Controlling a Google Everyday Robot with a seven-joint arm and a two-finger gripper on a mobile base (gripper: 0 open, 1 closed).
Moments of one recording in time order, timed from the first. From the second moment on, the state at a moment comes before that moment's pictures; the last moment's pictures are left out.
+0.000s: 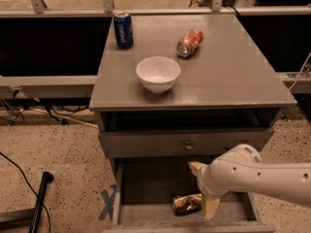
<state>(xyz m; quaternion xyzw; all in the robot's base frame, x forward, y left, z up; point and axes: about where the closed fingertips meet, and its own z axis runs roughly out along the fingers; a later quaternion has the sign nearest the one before) 0.446 -0.152 0.516 -0.77 0.63 -0.02 0.14</state>
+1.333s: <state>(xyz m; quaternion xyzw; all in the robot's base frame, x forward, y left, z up) 0.444 -0.140 0.440 -0.77 0.61 0.08 0.17</state>
